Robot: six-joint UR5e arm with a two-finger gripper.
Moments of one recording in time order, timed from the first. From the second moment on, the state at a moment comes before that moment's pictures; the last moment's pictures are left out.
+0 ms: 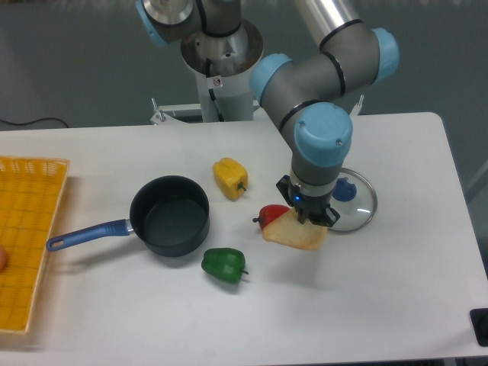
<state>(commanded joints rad) 2.52 -1.91 -1.52 -1.29 1.58 1.21</state>
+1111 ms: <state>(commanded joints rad) 2.26 -1.82 -1.62 -1.24 1.58 0.98</state>
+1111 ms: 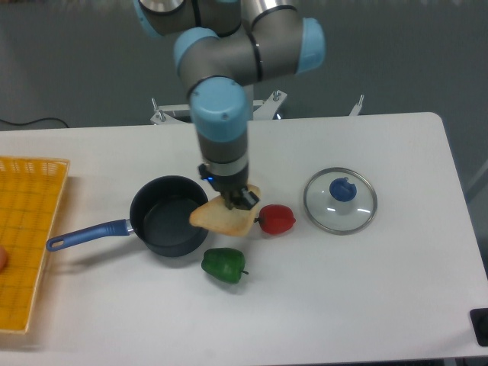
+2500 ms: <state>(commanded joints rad) 2.10 -1.82 -1.79 -1.12 1.64 0.85</state>
